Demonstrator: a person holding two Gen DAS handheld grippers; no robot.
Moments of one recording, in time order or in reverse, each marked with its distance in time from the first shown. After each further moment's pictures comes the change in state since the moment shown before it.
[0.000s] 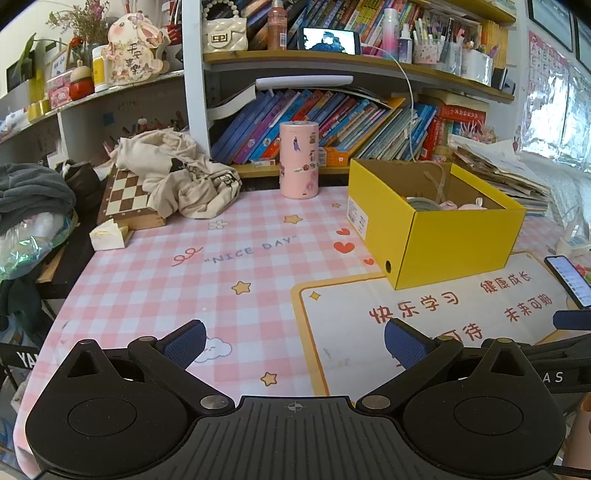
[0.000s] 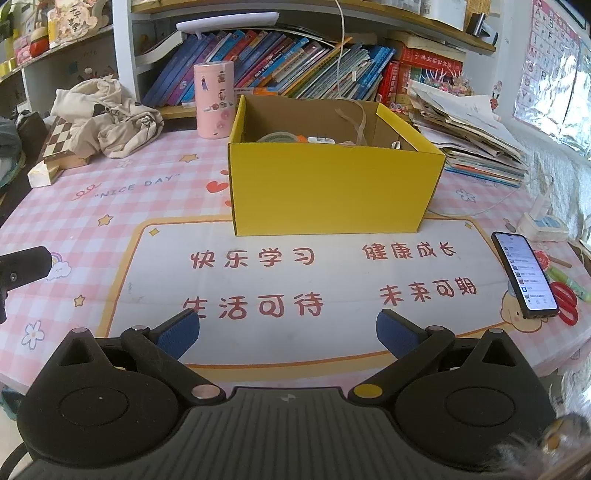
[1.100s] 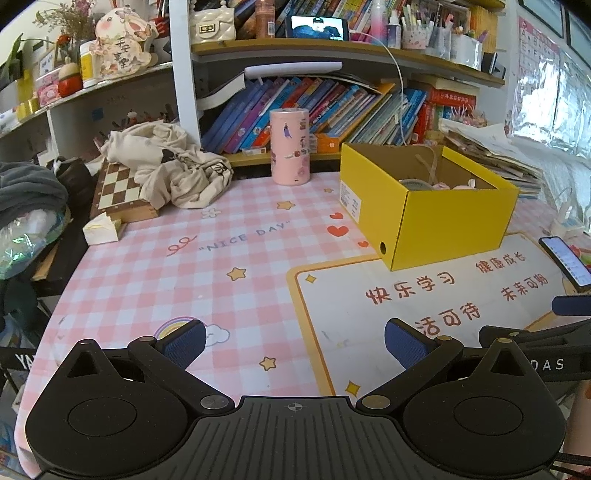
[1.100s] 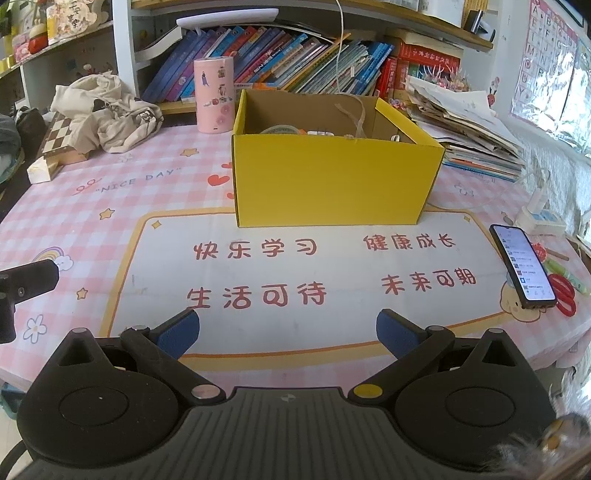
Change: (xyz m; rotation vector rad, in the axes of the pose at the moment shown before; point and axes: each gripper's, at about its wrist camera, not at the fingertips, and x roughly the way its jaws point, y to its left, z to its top) left arm 0.000 -0.001 -0.006 0.035 0.037 -0.021; right arm -0.004 0.011 -0.006 0.012 0.012 -0.019
